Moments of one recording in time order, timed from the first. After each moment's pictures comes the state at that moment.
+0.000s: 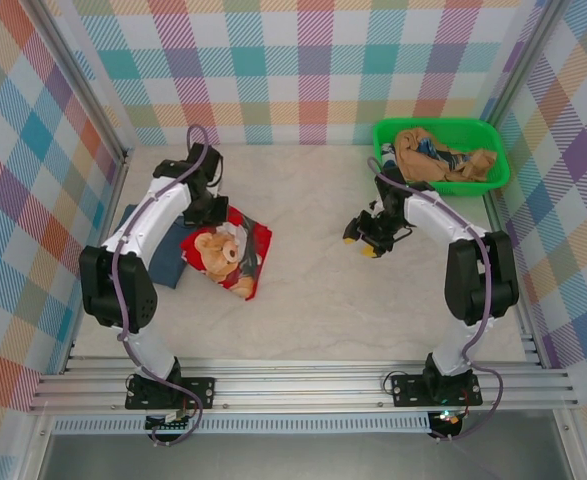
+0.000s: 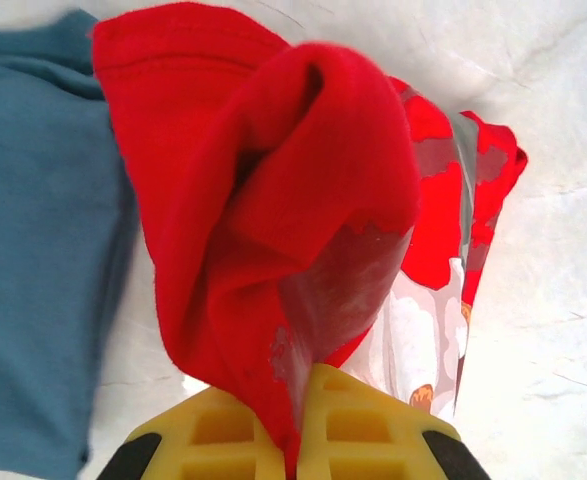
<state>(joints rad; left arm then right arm) -0.23 1.76 1.62 -1.14 -0.05 -0.22 0.28 1.79 1.34 -0.92 -0.47 0.64</state>
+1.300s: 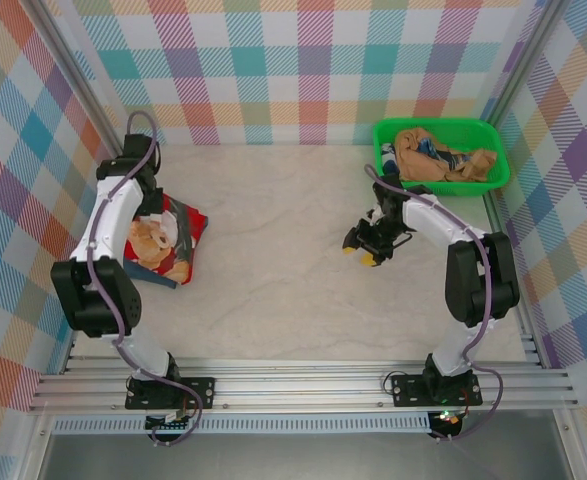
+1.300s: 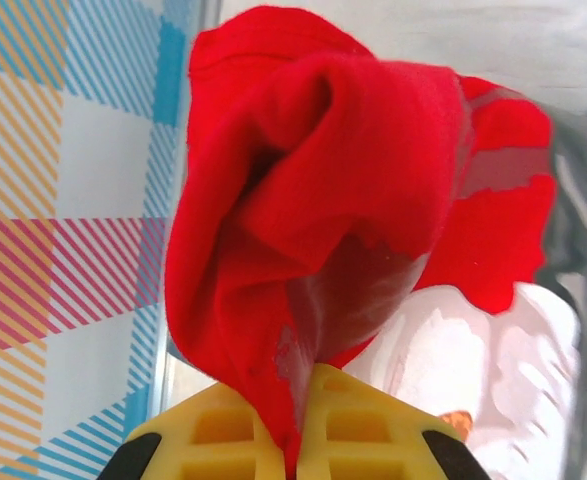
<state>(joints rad) 0.08 1.73 1.61 -1.05 -0.42 0.06 0.30 1.78 1.30 -0.97 -0.49 0.61</state>
